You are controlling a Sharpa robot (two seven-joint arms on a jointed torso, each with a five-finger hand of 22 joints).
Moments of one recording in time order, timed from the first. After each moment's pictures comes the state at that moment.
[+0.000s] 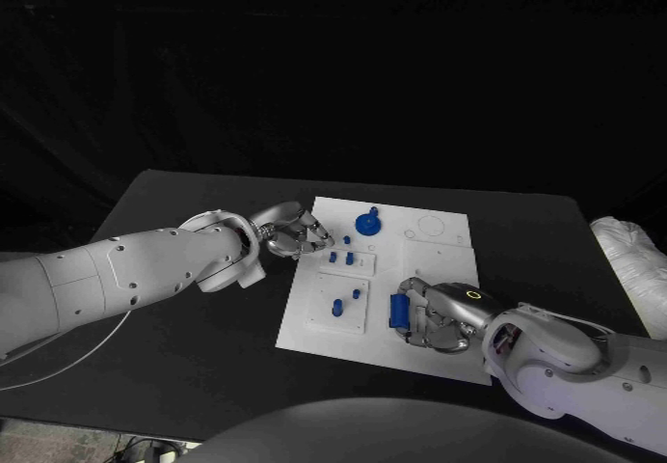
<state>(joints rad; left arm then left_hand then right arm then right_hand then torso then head) 1.19 -0.70 -0.23 1.30 -0.90 -0.18 0.26 1.65 0.00 0.24 0.29 0.34 1.04 0.11 0.08 0.07 0.87 0.09 0.23 0.07 1.18 -0.01 1.04 0.62 0.06 1.41 0.10 1.24 1.31 0.97 -1.02 -0.23 1.84 -1.62 -0.40 -0.28 1.04 -0.10 0.13 0.29 0.64 0.14 0.13 0.68 0.57 1.47 0.07 1.57 1.31 1.46 0.01 1.57 1.31 0.10 1.30 0.11 1.03 1.31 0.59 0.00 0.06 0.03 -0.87</state>
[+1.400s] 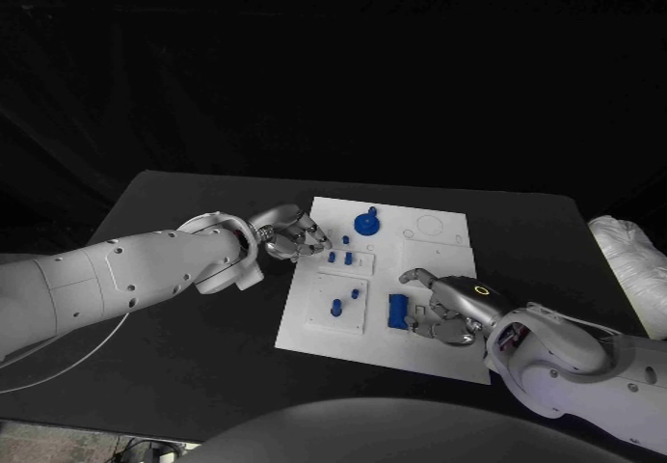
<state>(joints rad) 1.18 -0.70 -0.23 1.30 -0.90 -0.17 0.24 1.64 0.00 0.25 0.29 0.34 1.05 0.11 0.08 0.08 0.87 0.09 0.23 0.07 1.17 0.00 1.03 0.60 0.06 1.40 0.10 1.23 1.31 0.97 -1.05 -0.23 1.85 -1.62 -0.51 -0.25 1.25 -0.08 0.15 0.22 0.77 0.15 0.13 0.65 0.30 1.47 0.08 1.57 1.31 1.47 0.02 1.57 1.31 0.10 1.31 0.12 1.04 1.31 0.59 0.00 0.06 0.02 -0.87</state>
